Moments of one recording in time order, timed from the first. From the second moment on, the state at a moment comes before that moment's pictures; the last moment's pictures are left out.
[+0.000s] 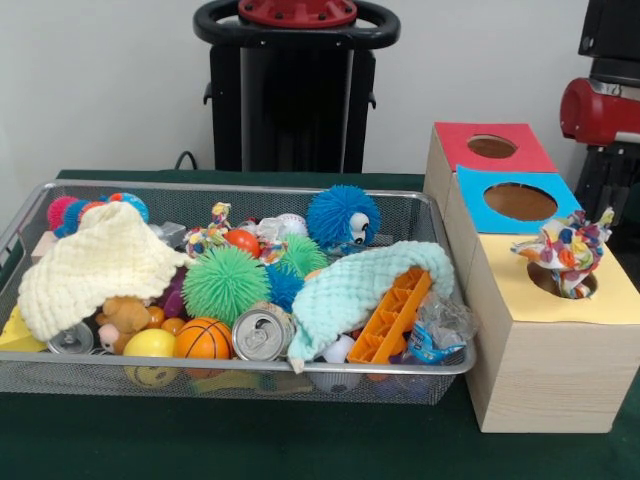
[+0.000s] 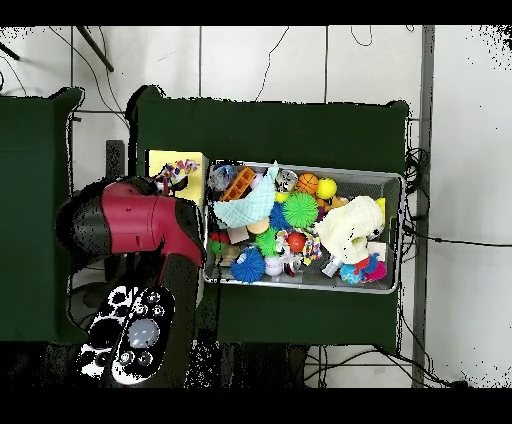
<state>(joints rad) 0.34 -0.55 -0.32 1.42 0.23 0.45 1.70</state>
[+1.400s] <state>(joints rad) 0.26 -0.55 -0.32 1.42 0.23 0.38 1.70</state>
